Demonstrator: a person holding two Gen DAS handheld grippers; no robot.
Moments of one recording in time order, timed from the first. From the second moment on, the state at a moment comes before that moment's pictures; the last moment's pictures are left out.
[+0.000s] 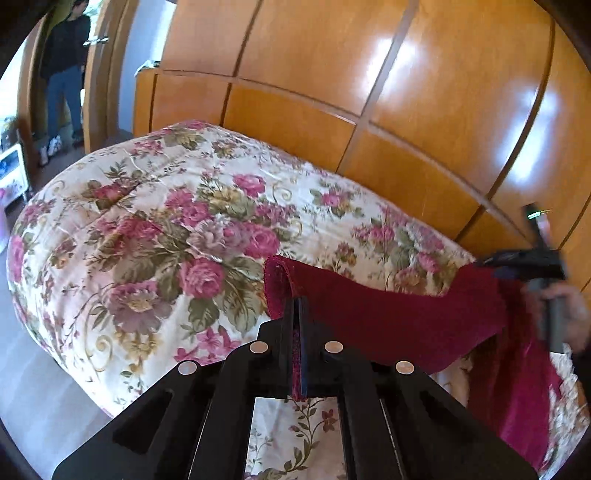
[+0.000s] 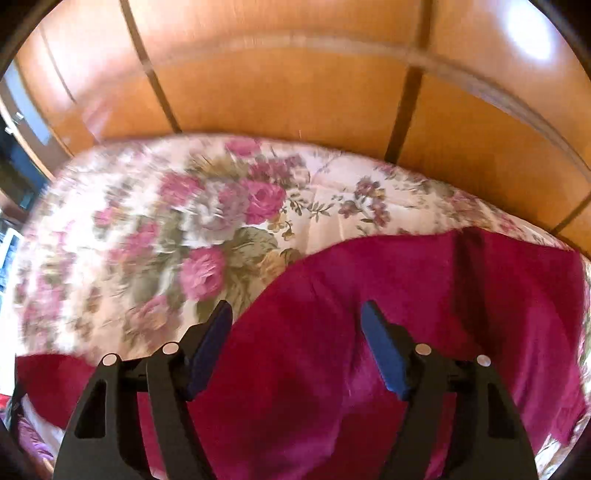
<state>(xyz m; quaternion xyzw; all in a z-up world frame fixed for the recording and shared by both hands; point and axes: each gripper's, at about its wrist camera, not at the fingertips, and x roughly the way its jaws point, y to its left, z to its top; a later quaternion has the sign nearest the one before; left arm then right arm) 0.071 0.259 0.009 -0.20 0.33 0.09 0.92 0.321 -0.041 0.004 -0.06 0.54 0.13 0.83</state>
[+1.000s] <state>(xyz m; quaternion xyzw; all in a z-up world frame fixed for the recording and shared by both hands) 0.180 0.332 0.014 -0.16 0.36 0.21 0.90 0.363 0.009 0.008 -0.04 0.46 0.19 0.87</state>
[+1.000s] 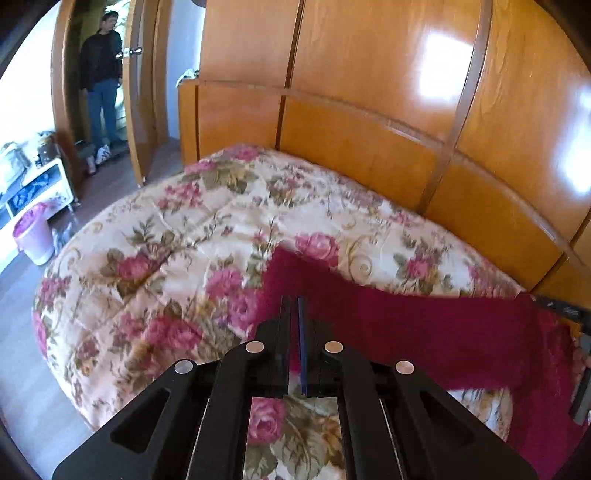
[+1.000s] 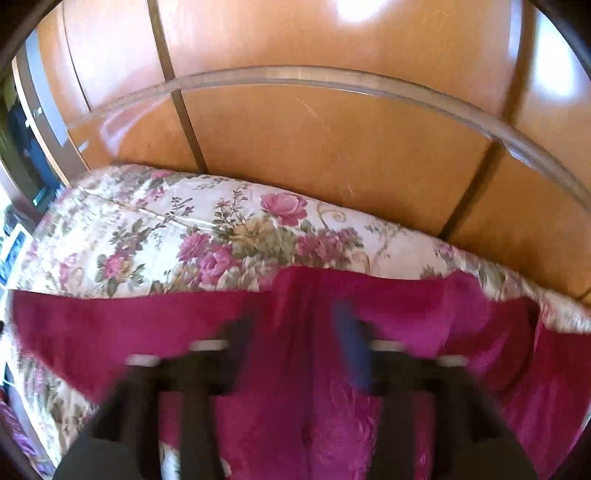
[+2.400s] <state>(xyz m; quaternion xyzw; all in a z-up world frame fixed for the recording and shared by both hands) 0.040 0.118 -0.052 -0.13 0.51 -0.18 0.83 -0.019 -0.315 -0.046 0.06 0.55 0.10 0.83</state>
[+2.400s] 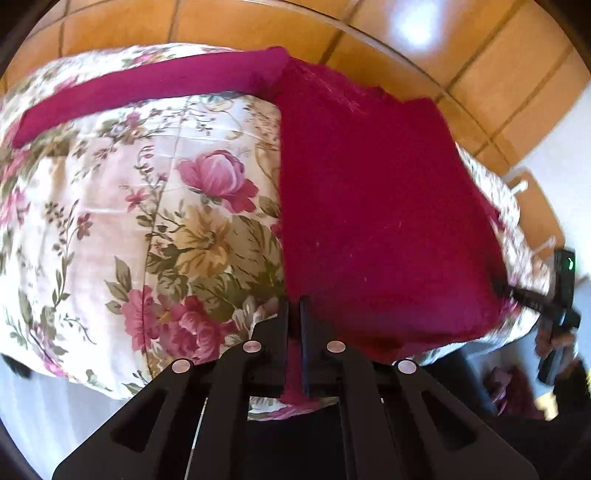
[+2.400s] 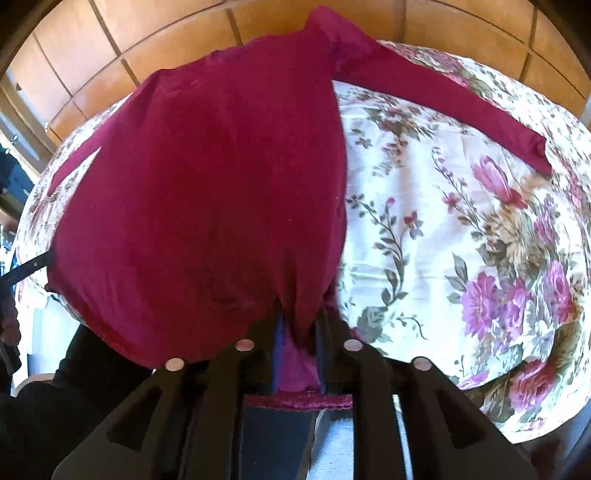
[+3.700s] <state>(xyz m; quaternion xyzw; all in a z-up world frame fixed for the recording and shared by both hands) 0.094 -0.050 -0.069 -0.02 0.51 -0.21 0.83 0.154 -0.656 -0.052 0.29 0.39 -0.29 0.82</state>
